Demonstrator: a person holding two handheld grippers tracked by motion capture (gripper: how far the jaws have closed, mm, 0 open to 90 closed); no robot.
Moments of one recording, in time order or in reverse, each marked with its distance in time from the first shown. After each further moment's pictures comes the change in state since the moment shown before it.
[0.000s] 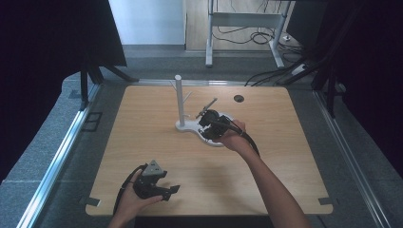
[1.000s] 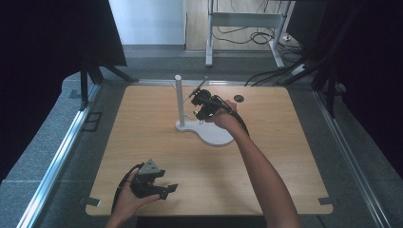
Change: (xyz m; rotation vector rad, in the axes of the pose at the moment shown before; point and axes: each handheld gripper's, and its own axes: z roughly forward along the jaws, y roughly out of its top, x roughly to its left) left arm 0.006 -0.002 -0.005 -0.021 -0.018 -0.018; right arm -0.038 0.057 0.013 0.018 -0.033 0.049
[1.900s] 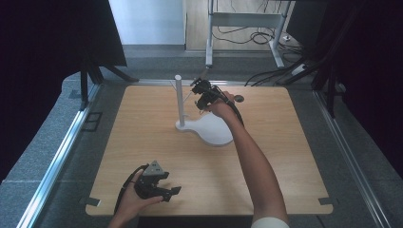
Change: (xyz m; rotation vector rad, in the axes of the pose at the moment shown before) left arm -0.004 0.001 0.009 0.019 -0.033 0.019; right arm -0.036 0.024 0.024 -0.004 -0.042 0.097
